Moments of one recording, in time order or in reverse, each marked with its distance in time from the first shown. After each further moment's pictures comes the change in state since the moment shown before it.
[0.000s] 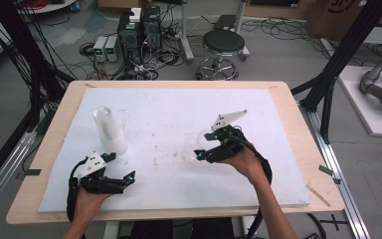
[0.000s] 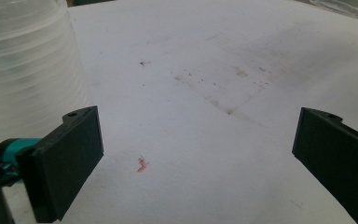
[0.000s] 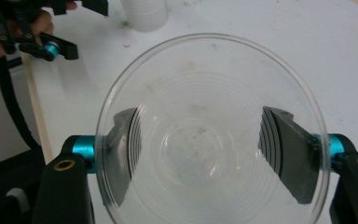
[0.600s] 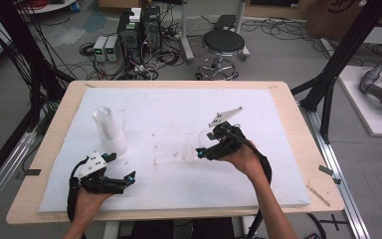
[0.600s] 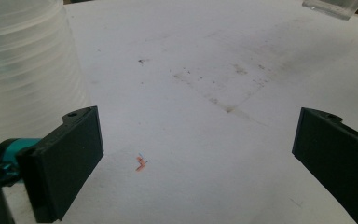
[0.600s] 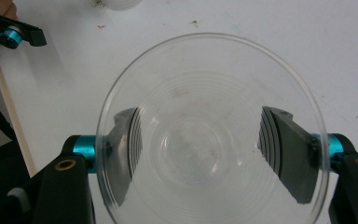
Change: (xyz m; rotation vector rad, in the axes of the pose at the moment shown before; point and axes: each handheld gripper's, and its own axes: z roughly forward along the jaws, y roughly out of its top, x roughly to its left) left arm 0.001 0.000 0.001 0.010 -0.007 -0.003; right arm -0.006 0.004 0.005 0.090 -0.057 0.030
